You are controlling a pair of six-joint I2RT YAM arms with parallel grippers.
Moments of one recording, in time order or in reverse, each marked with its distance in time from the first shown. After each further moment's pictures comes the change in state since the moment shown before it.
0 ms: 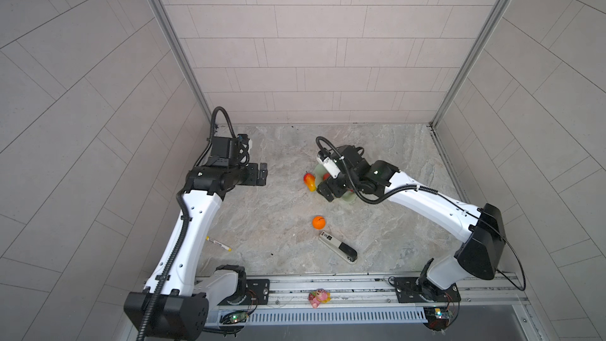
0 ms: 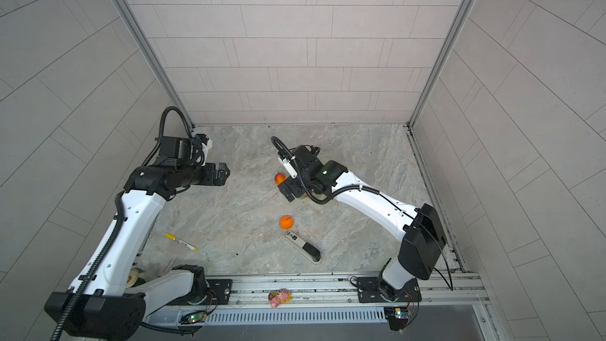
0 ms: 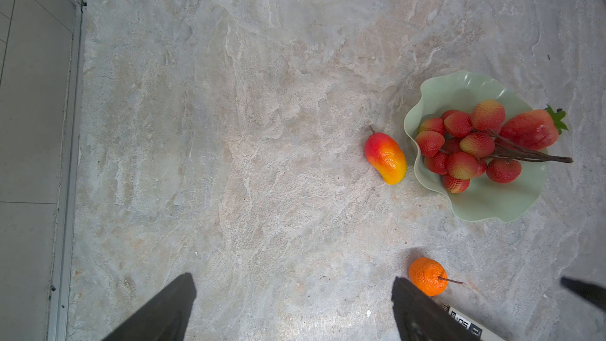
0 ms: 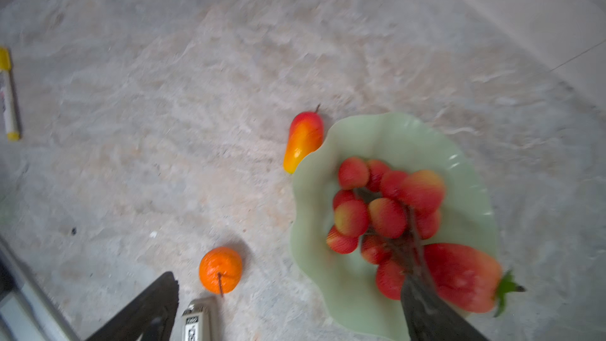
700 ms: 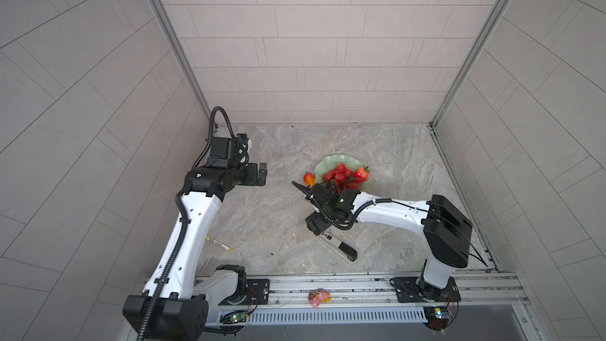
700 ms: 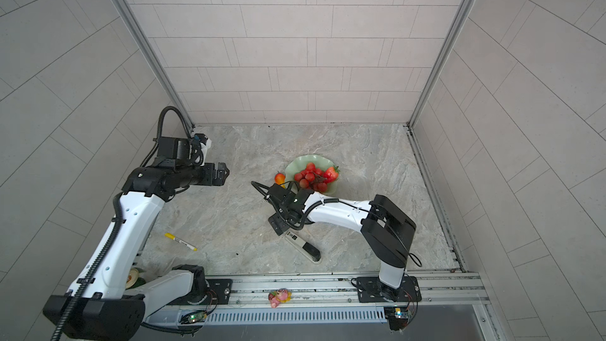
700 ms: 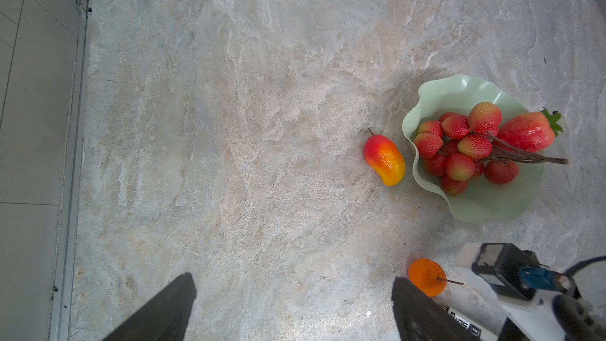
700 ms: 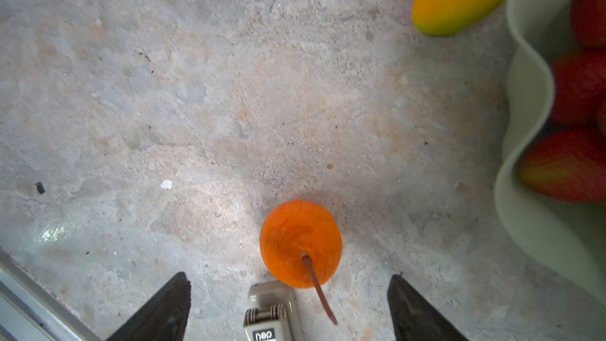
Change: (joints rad) left arm 0.000 -0.019 0.000 0.001 -0.003 0.000; right arm 0.173 0.236 -0.108 0.092 0.012 0.313
